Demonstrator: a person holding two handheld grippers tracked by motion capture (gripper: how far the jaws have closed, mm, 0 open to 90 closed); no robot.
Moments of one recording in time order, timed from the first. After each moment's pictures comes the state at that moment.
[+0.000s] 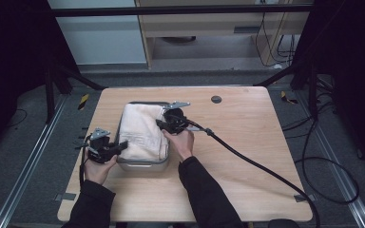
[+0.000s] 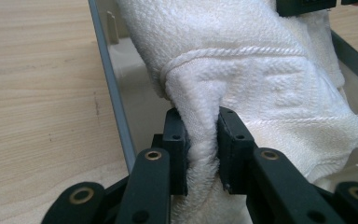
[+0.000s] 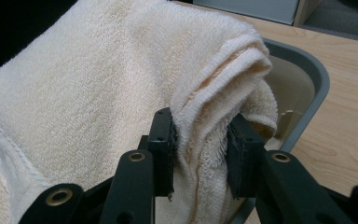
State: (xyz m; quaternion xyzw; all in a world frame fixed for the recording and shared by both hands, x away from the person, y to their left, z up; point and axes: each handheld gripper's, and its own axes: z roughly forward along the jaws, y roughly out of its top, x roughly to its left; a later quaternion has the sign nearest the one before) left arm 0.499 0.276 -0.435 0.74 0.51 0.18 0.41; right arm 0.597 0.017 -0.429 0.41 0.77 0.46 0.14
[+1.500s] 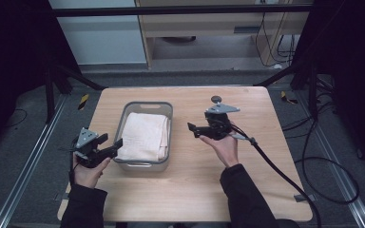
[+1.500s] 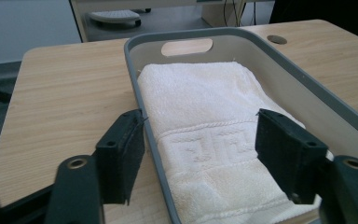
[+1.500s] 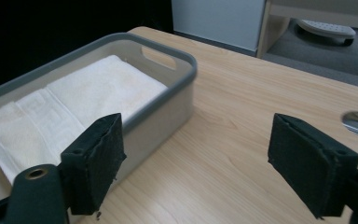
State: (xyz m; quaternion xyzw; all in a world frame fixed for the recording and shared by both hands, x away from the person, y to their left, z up) left arm 0.470 0.288 -0.409 0.70 0.48 0.27 0.46; right arm 0.547 -0.112 -0.396 0.39 0.75 0.49 0.20
